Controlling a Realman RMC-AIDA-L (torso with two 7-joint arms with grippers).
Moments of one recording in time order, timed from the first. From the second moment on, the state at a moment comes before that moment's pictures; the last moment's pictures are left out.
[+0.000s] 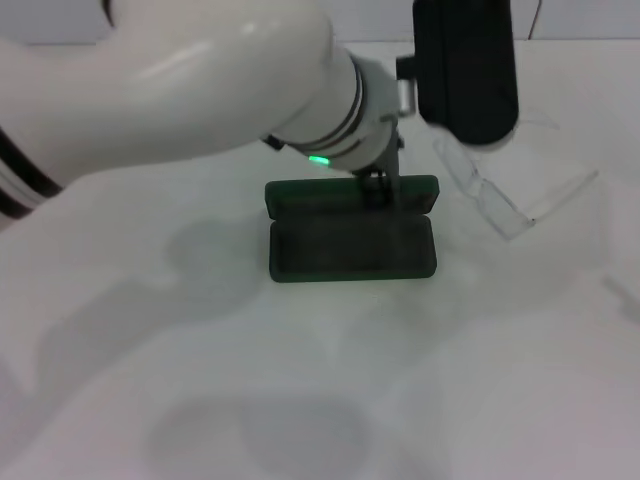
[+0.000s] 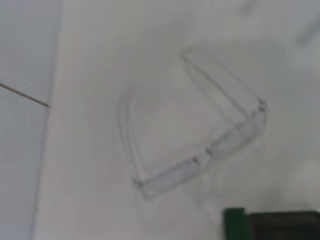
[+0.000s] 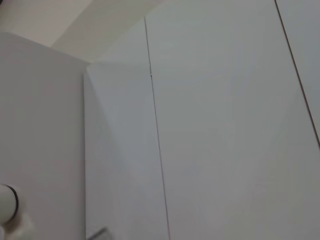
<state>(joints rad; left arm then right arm) -0.87 -2.10 1.96 1.38 2.75 1.21 -2.49 0.17 1.92 -0.35 -0.44 -1.45 -2.09 1.04</state>
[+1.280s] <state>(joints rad) -0.43 -2.06 0.82 1.52 1.51 1.58 -2.06 0.86 1.95 -1.07 -1.18 -2.57 -1.69 2.57</state>
